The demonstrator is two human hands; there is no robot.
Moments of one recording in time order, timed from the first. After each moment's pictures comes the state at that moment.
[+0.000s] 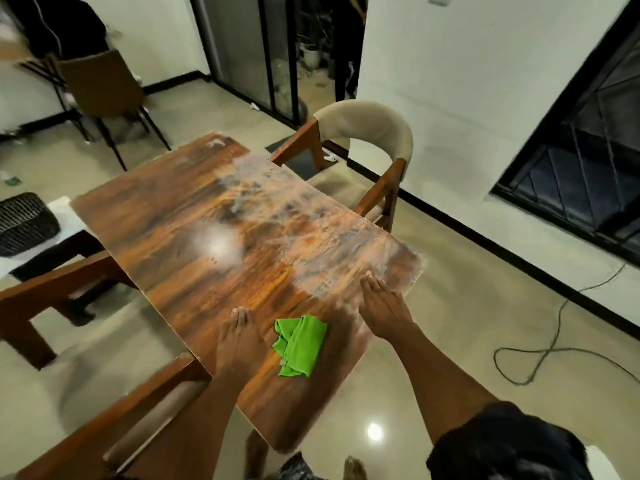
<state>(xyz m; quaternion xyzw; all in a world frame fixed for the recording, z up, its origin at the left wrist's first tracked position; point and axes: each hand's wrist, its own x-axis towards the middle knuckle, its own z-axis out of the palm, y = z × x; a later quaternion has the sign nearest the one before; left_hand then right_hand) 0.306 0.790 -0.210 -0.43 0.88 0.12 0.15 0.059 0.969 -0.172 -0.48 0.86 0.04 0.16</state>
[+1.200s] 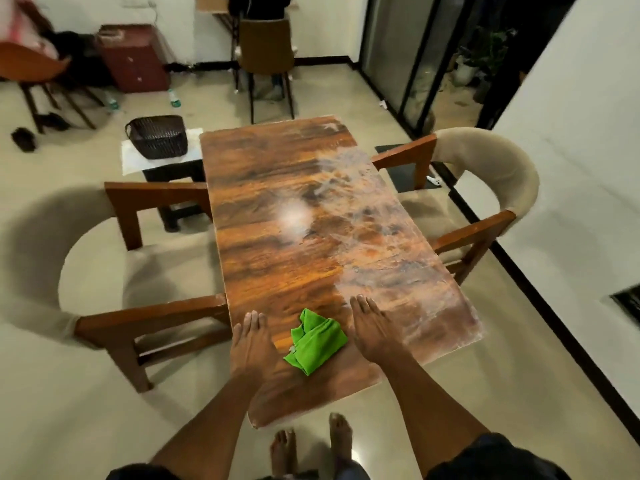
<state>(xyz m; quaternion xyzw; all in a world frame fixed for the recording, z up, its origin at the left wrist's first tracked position) 0.328 0.878 -0.224 -0.64 0.74 0.17 0.13 0.064 0.900 -0.213 -0.68 0.71 0.09 0.17</state>
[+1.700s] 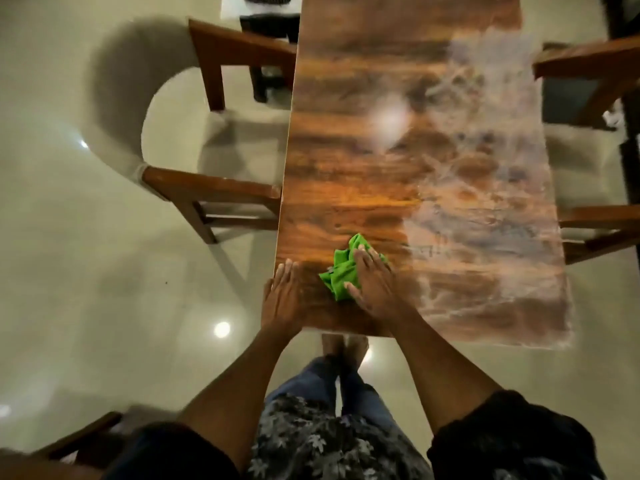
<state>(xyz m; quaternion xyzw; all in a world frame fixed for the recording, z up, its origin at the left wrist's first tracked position) 0.317 0.958 -0.295 -0.73 0.63 0.28 0.05 0.099 0.875 -0.310 -0.80 0.53 0.13 0.27</state>
